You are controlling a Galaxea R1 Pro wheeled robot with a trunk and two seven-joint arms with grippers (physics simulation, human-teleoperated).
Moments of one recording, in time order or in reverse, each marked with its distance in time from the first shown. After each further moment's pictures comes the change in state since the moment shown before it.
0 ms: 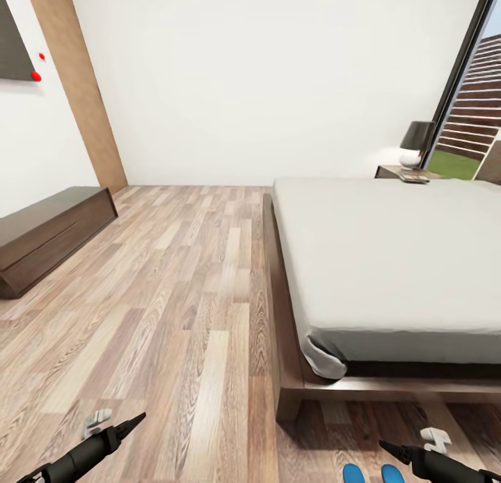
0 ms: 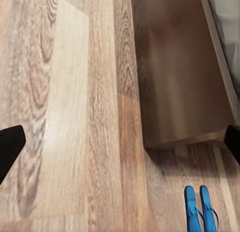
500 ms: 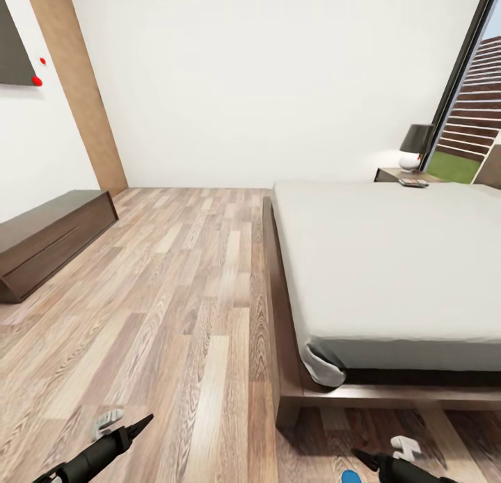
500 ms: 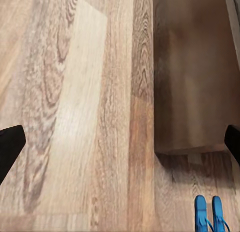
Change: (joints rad) left arm 0.000 -0.051 -0.001 0.000 -0.001 -0.010 0.154; right arm 0.000 0.129 -0.005 0.051 0.006 -0.056 -0.133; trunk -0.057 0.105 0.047
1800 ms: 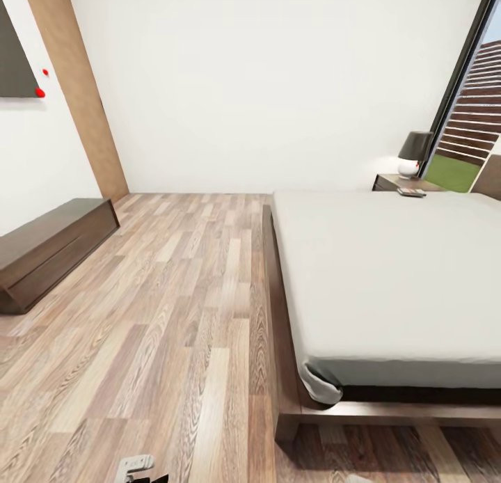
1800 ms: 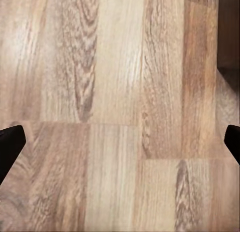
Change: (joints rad) left arm 0.054 -0.129 -0.014 0.057 -0.363 -0.085 0.439; right arm 0.005 0.235 0.005 0.161 0.064 -0.051 -0.389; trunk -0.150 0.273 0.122
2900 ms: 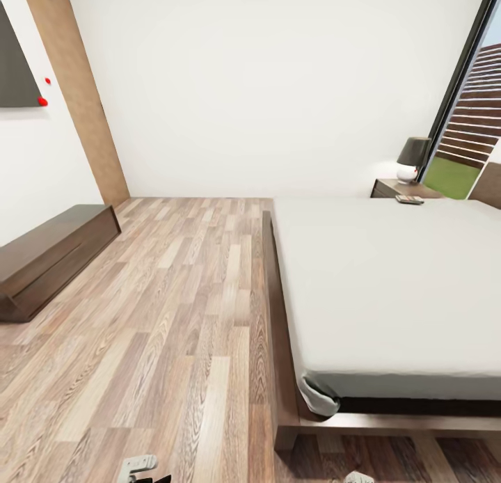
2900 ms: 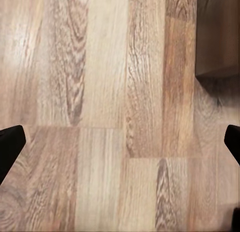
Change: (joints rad) left arm 0.000 -0.009 -0.002 0.000 -0.001 0.002 0.000; right arm 0.000 -0.042 -0.002 0.000 0.019 -0.001 0.218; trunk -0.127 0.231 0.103
